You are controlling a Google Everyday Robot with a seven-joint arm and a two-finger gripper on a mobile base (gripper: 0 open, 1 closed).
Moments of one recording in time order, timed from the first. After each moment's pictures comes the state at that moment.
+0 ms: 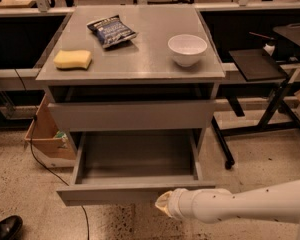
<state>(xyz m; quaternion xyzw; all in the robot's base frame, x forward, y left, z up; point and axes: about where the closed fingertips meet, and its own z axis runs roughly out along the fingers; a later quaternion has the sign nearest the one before) 0.458 -0.045 0.416 -0.50 0.79 0.15 0.31</state>
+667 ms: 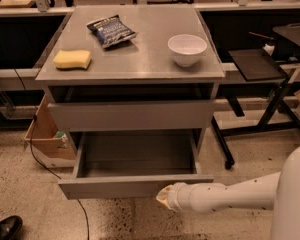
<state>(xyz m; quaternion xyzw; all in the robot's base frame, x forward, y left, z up) 0.494 -0.049 0.391 -0.50 0.80 0.13 0.31</state>
